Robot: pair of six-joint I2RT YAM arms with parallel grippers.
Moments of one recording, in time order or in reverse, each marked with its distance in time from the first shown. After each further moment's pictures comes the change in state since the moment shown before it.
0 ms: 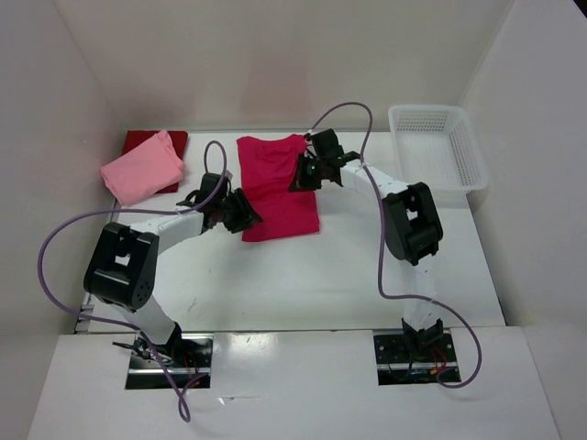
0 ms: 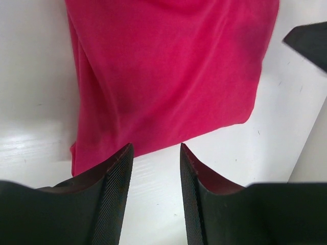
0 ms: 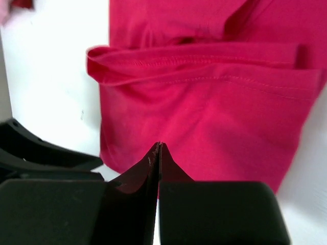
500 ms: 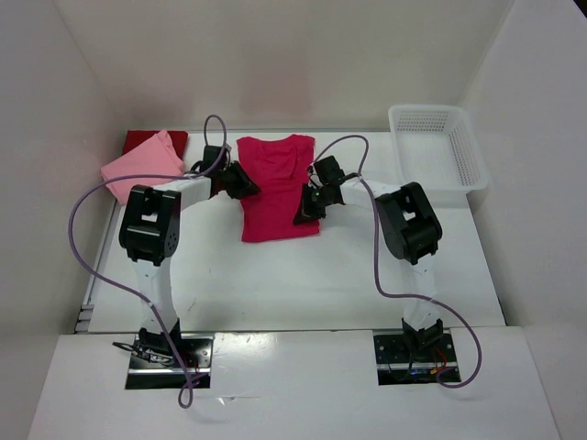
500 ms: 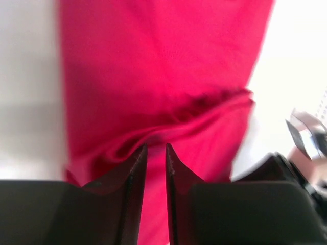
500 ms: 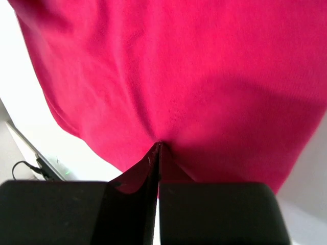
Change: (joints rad) left arm 0.106 0.419 0.437 0.032 0.079 0.009; right arm -0.001 0.032 -0.227 0.035 -0.140 0.041
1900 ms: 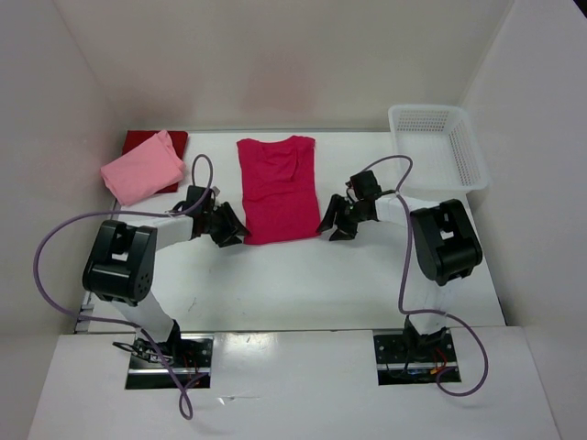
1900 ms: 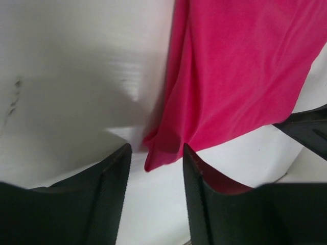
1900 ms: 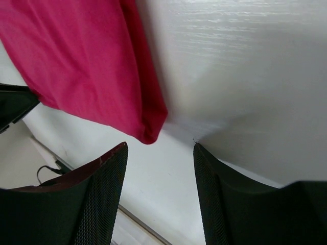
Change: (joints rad) left arm 0.021 -0.388 -0.551 -0.040 0.036 0.037; right arm -0.150 -0.312 -0.407 0.032 0.023 0.097
